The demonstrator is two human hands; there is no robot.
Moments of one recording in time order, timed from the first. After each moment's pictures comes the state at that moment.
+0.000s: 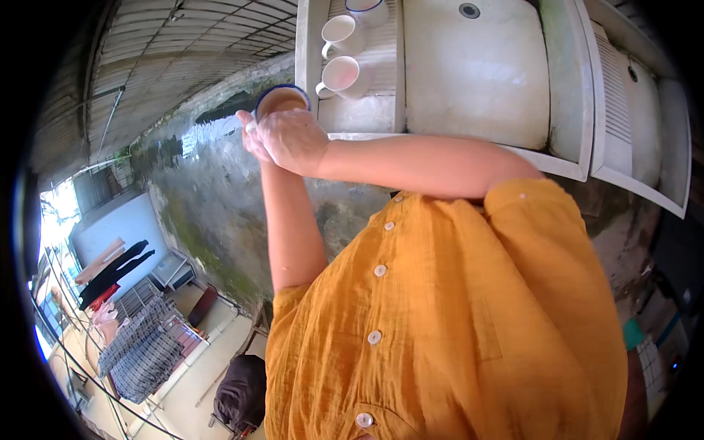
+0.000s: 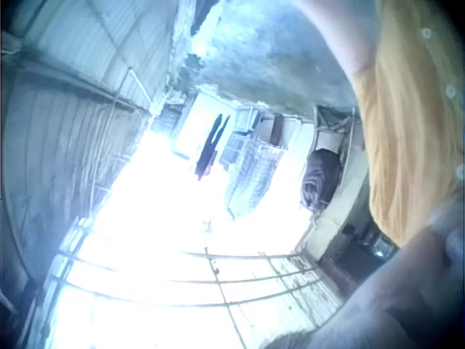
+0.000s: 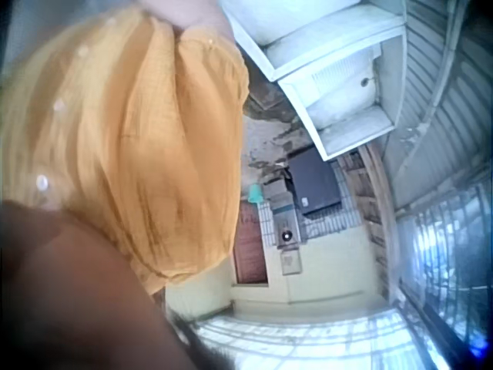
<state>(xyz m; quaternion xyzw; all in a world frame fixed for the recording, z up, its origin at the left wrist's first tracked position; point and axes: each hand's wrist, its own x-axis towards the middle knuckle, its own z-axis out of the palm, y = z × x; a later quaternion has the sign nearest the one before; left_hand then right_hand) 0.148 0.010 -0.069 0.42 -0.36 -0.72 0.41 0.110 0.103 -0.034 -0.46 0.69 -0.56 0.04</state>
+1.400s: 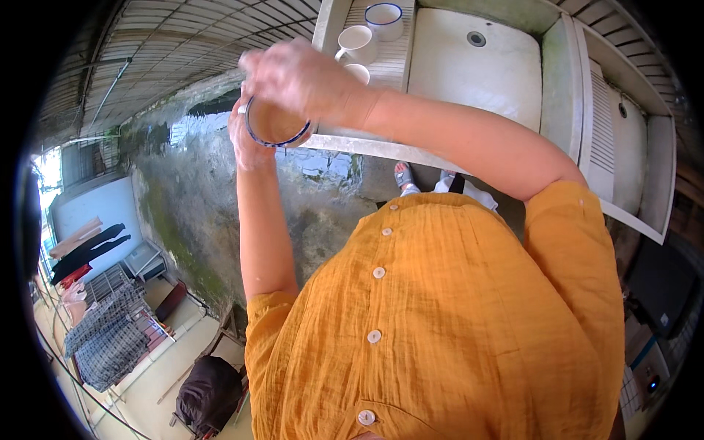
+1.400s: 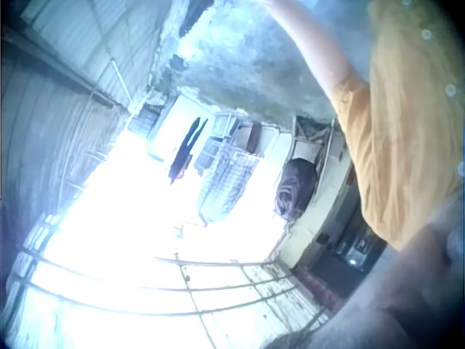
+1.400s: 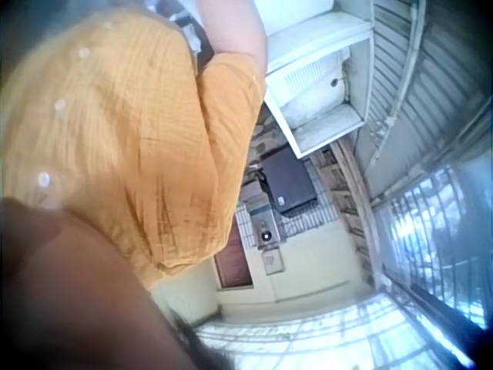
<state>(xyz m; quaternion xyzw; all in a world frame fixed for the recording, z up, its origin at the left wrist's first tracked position) 0.149 0.007 0.014 0.36 -0.42 -0.77 0.31 0.032 0.132 0.031 -0.59 0.60 -0.52 -0.13</state>
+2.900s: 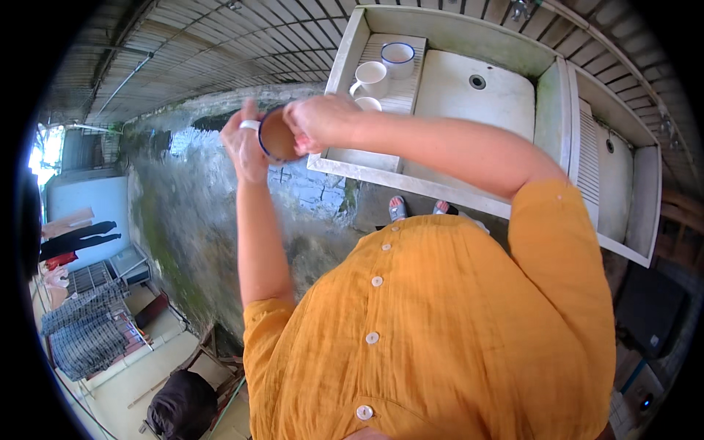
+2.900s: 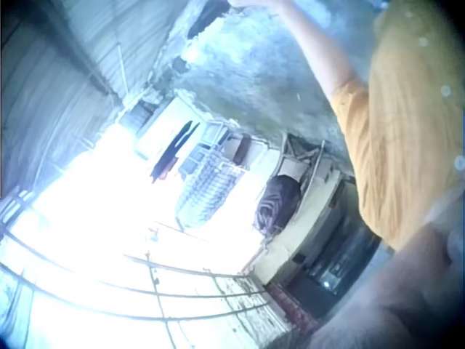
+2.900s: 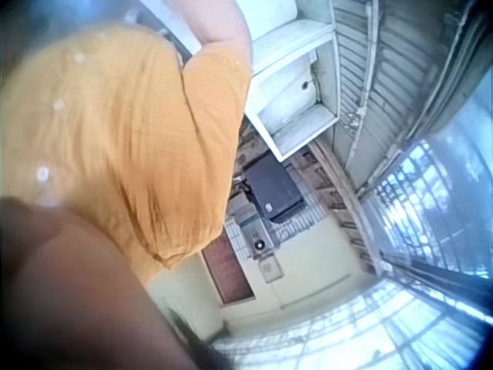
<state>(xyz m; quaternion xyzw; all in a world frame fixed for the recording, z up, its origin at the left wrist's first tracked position) 0.178 -0.012 0.053 0.40 -0.67 -0.51 0.37 0.054 0.110 0.067 -0.60 0.71 -0.25 0.26</state>
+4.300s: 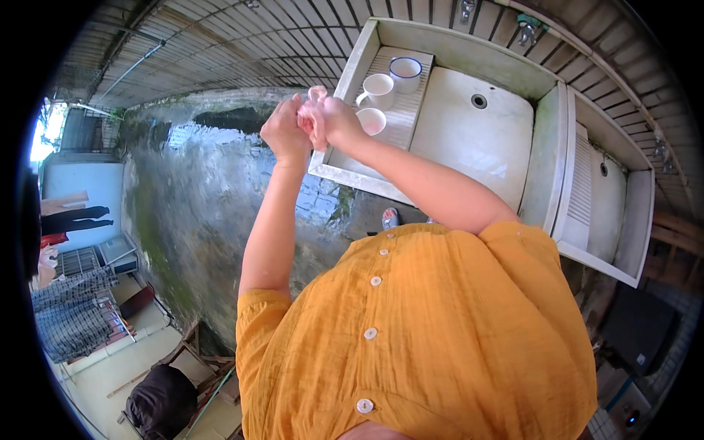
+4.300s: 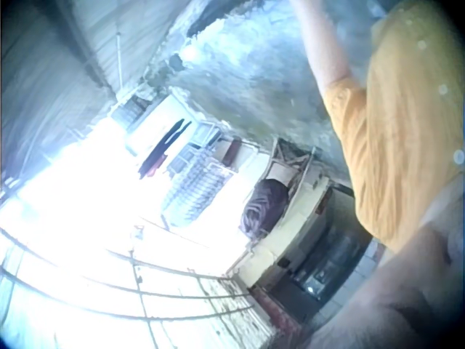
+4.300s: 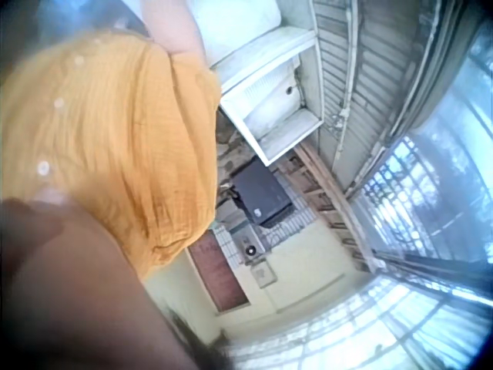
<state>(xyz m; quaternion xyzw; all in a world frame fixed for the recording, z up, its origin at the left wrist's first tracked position) 0.140 0.010 0.027 0.24 -0.88 -0.08 0.41 0.047 0.072 -0.029 -0.40 0.56 -0.67 0.28</state>
